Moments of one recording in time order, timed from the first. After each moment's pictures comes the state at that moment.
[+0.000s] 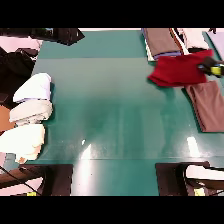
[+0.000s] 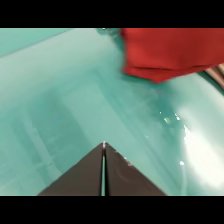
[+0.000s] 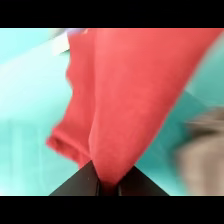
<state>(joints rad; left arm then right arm) -0.35 -1.31 1.90 1.16 -1.15 -1.46 -0.53 -1.39 1.34 -0.85 0.93 1.24</state>
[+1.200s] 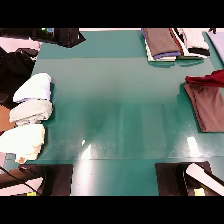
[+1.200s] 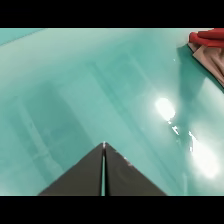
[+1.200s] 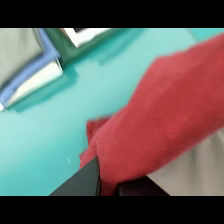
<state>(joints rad) -0.36 -1.31 1.90 1.17 -1.19 -1.48 -0.77 -1.04 1.19 -1.00 0.95 1.35</state>
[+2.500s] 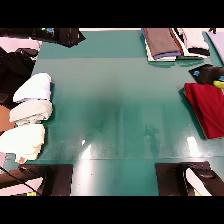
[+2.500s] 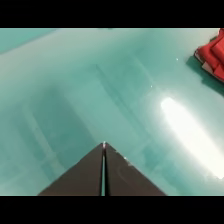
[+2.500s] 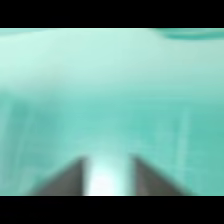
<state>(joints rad) -0.36 -1.31 1.90 1.17 -1.17 -1.44 -0.13 -0.76 1.06 -1.05 1.00 1.39</state>
